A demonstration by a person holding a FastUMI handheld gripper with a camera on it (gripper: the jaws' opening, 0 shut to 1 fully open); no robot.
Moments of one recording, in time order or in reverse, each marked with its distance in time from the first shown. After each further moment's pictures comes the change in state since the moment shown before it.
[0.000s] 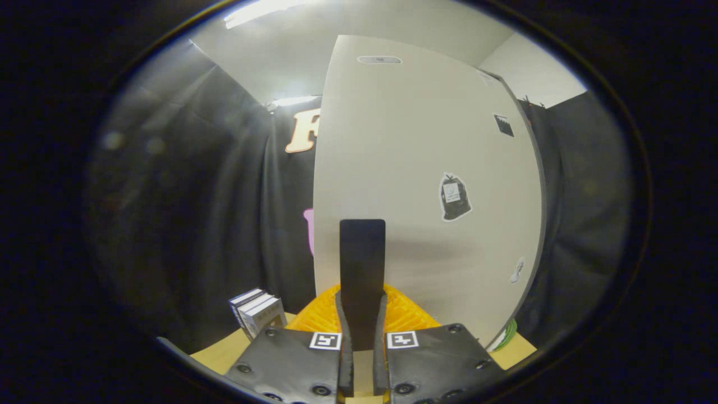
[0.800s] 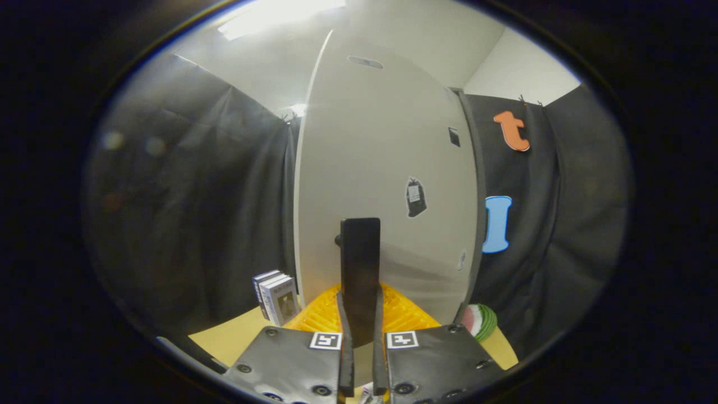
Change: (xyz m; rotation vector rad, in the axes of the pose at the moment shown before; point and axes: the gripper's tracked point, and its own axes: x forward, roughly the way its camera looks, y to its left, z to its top) arm -0.126 -0.096 0.009 -0.006 0.019 0.105
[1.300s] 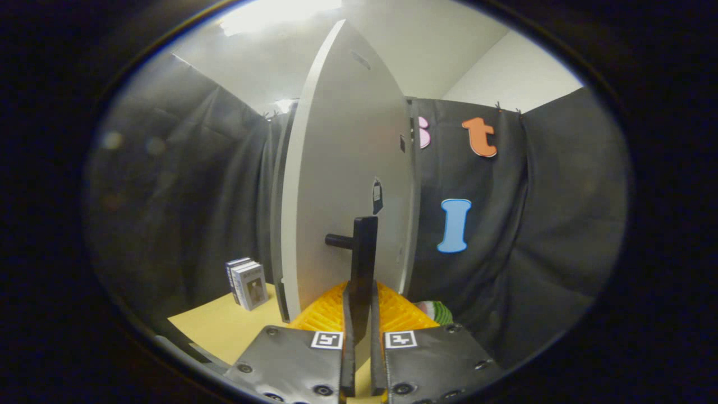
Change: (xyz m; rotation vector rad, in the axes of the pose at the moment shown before) arm -0.057 -0.098 0.002 -0.049 0.011 -0.128
